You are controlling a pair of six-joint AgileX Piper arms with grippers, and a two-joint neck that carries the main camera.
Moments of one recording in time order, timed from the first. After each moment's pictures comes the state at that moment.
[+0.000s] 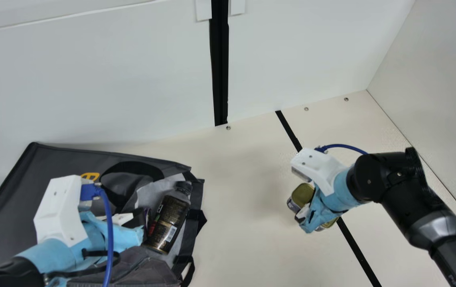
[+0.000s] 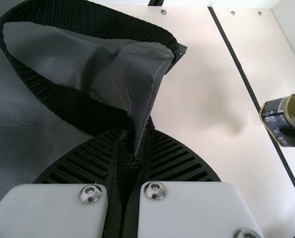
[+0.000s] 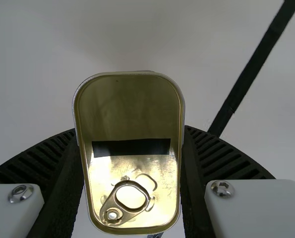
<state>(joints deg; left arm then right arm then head) -31.5 81.3 -66.2 -21.2 36.0 -4.3 -6.3 79.1 -59.9 5.9 58.5 -37.8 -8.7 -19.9</state>
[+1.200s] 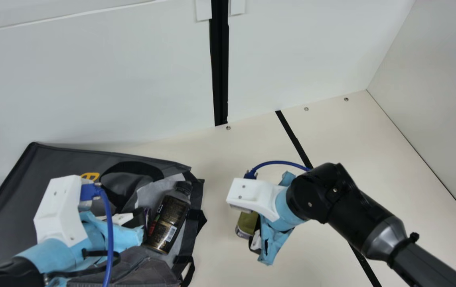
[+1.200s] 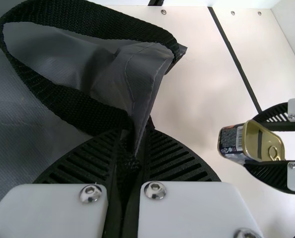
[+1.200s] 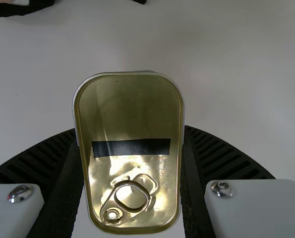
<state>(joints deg) -31.5 81.3 -66.2 -21.2 36.0 -4.3 15.4 81.9 -61.8 7.3 58.2 -40.4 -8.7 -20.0</state>
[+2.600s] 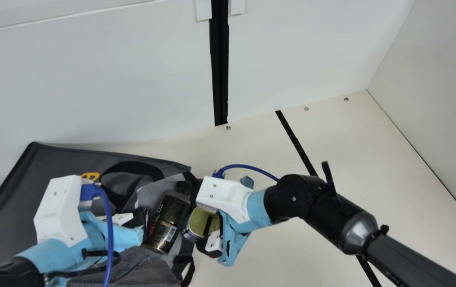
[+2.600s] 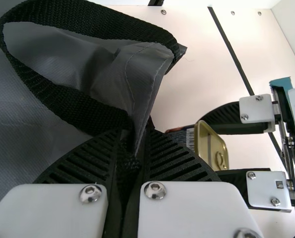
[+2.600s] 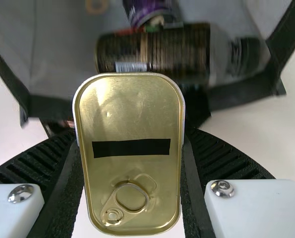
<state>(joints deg) -31.5 81.3 -66.2 -21.2 36.0 -4.3 16.9 87.0 -58.8 39.3 43.4 -60.9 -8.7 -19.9</state>
